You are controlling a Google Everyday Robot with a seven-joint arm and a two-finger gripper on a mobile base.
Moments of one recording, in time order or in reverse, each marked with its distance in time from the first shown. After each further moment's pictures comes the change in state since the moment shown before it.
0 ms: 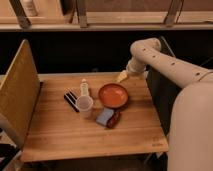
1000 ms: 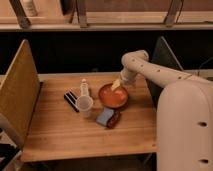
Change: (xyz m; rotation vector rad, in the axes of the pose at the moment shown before) arm 0.009 0.024 0.070 -0.020 0.081 0.028
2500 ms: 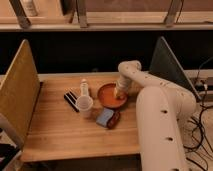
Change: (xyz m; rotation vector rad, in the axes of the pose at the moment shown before) arm -0.006 -0.009 0.100 -0.068 0.116 0.076
